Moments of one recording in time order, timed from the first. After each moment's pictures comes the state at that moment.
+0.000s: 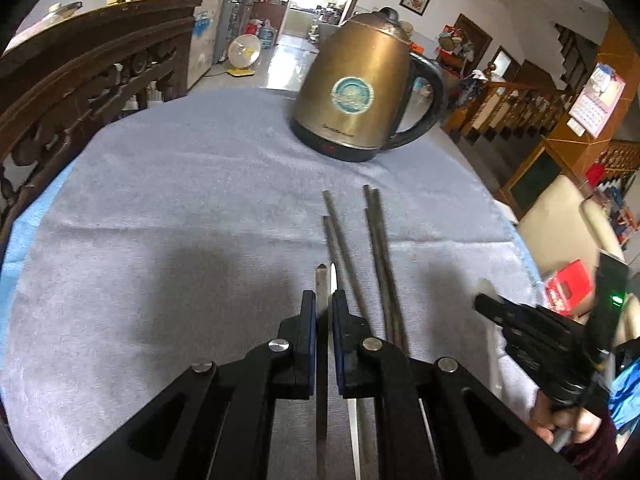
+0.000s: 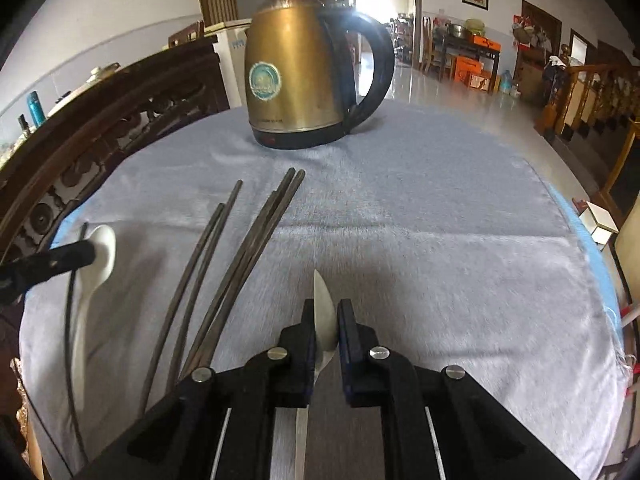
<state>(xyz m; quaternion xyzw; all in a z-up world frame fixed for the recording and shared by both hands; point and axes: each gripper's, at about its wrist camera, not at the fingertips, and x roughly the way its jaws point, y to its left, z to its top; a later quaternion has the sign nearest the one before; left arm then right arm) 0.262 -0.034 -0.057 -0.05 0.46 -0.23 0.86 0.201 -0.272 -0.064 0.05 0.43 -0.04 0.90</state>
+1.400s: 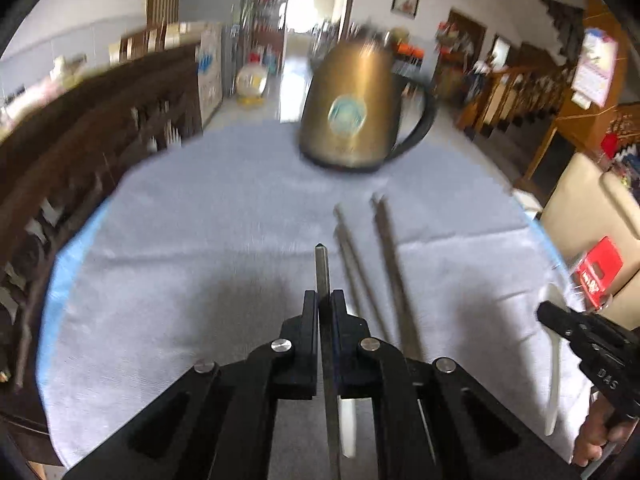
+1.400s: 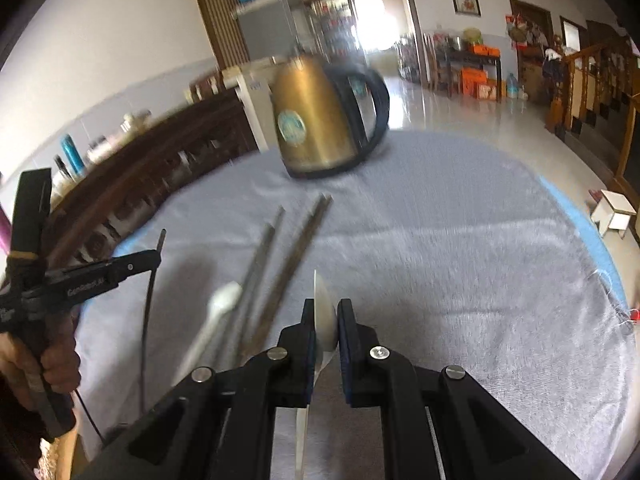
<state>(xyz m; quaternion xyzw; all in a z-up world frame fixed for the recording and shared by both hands) 0.210 -0.040 -0.019 0.02 0.40 -0.20 0.89 0.129 -0.271 -0.020 0.12 0.35 0.01 0.93</state>
